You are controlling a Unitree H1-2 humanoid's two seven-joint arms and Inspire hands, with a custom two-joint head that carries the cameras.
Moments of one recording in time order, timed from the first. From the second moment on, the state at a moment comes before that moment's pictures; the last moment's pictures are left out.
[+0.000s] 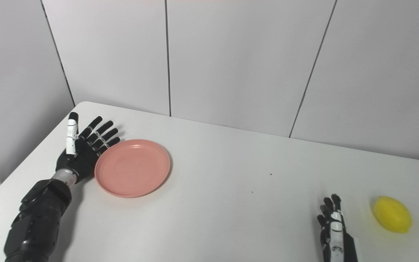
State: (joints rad) left arm -0.39 0.26 0.36 0.29 -0.58 0.33 -0.14; right arm 0.03 -0.06 -0.04 -0.11 0.18 0.03 0.03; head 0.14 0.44
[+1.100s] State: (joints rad) left arm -0.31 0.09 0.24 0.16 -0.36 0.24 -0.04; right arm 0.03 -0.05 -0.03 -0.11 0.17 0.04 0.02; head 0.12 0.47
